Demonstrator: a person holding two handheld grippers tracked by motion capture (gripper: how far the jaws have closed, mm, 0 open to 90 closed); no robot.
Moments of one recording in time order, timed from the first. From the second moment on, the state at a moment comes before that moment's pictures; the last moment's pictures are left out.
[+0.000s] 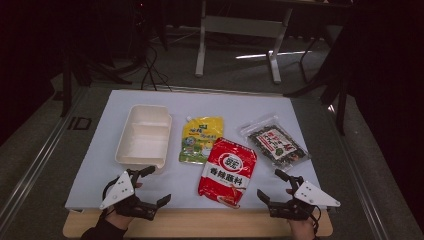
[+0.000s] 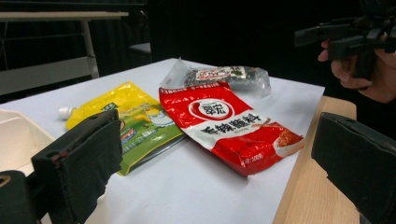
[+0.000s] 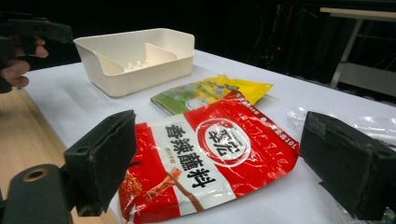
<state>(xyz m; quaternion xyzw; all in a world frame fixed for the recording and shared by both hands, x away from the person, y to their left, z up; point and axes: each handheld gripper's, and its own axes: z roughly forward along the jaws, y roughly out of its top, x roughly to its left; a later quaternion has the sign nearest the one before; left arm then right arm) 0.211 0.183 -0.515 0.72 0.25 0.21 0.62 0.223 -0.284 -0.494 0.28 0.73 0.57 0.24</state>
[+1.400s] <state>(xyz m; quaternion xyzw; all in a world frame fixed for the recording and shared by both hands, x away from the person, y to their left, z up) 0.211 0.178 -0.516 0.73 0.24 0.20 0.61 0.284 -0.269 -0.446 0.31 0.73 0.57 0.22</state>
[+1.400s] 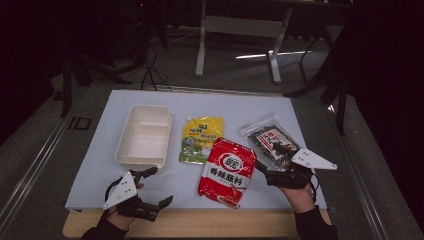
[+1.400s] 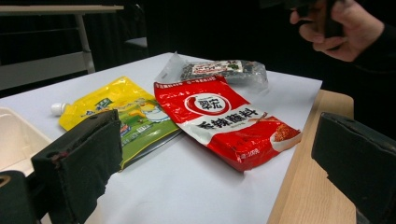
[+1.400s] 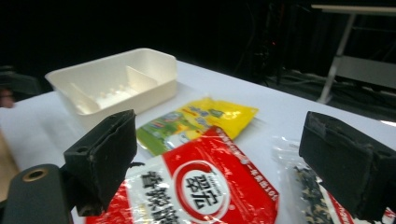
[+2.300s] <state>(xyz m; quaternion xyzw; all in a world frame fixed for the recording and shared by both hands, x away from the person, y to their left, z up) 0.212 0.175 -0.518 0.74 0.24 0.19 0.60 0.370 -0.254 -0.495 0.43 0.79 0.42 0.11</state>
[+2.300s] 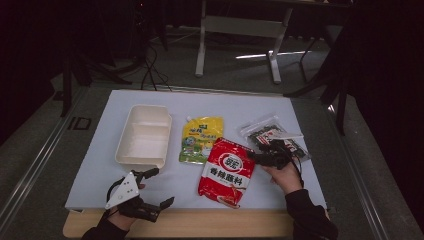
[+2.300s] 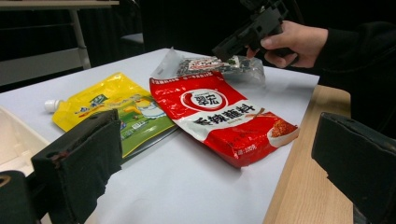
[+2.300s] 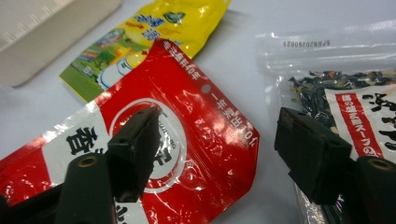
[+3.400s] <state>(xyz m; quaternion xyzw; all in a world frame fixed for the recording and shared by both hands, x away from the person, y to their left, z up) 0.212 0.172 -0.519 0.74 0.23 0.19 0.60 0.386 -0.243 -0.518 0.43 0.85 0.29 0.10</state>
